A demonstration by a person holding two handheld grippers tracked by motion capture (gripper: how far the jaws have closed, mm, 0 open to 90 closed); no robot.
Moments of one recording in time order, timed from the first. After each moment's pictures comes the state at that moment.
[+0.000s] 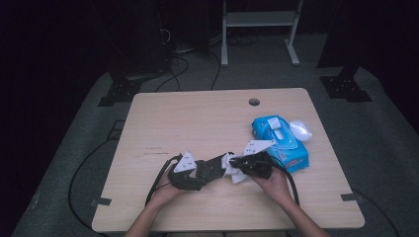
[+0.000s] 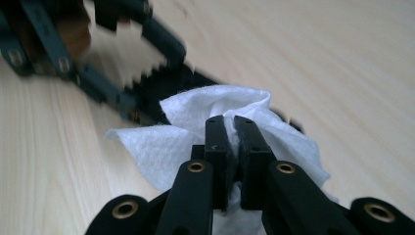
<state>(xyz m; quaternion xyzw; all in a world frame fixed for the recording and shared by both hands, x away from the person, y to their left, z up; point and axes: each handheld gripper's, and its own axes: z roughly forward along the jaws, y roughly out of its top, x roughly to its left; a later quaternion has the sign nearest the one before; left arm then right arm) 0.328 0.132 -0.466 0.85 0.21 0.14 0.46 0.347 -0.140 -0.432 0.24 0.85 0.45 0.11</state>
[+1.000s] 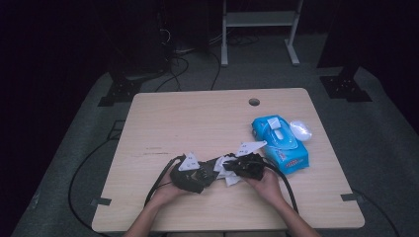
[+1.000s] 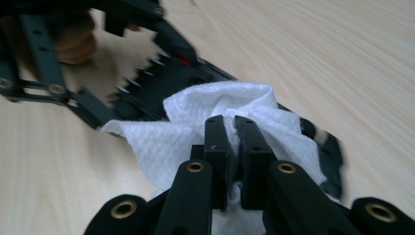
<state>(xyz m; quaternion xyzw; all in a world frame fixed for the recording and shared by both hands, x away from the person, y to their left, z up) 0.334 0.127 -0.476 0.87 0.21 0.13 0.42 0.352 -0.119 -0.456 0.24 0.86 0.44 0.07</state>
